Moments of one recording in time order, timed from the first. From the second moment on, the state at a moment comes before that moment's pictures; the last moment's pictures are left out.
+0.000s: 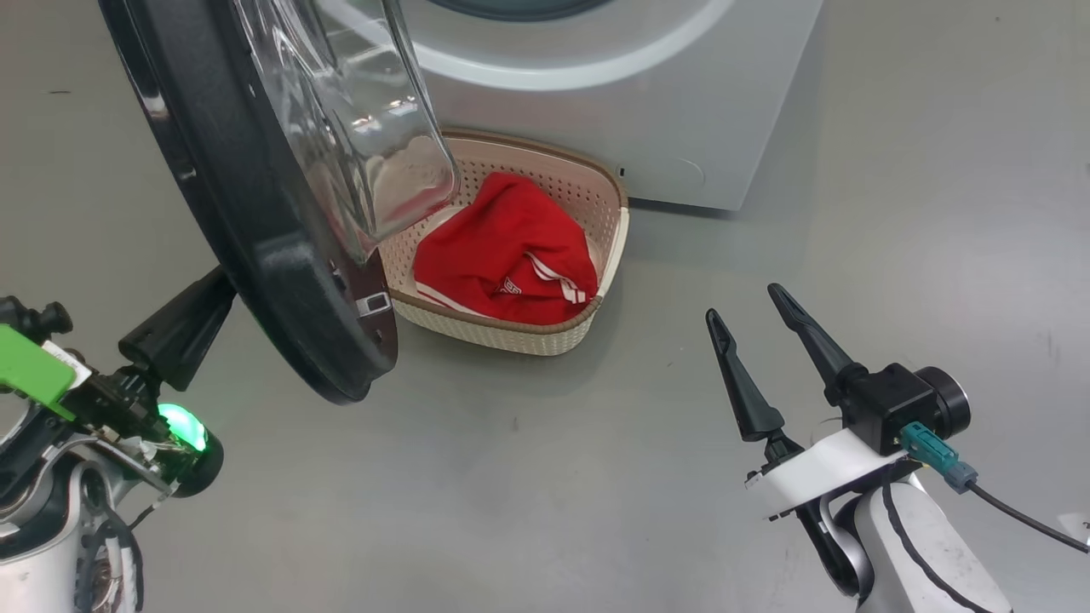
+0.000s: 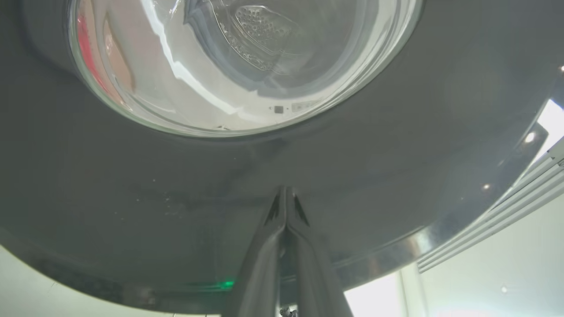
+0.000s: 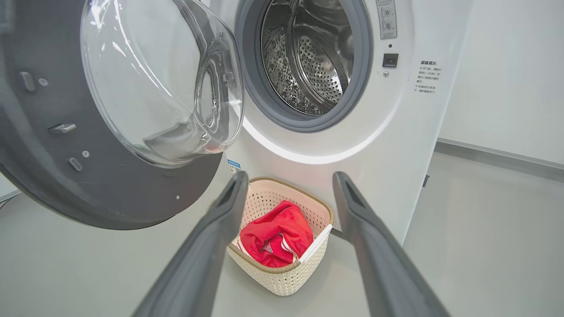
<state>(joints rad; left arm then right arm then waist) -0.32 0.11 0.17 0.09 -1.87 0.11 0.79 -0.17 -0.09 0.31 0.17 0.22 0.10 -0.25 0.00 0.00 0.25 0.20</state>
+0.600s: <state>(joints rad) -0.32 0.08 0.16 0.07 -1.87 0.12 0.74 -0.18 -0.07 0.30 0.17 0.22 0.09 -0.25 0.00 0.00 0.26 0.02</state>
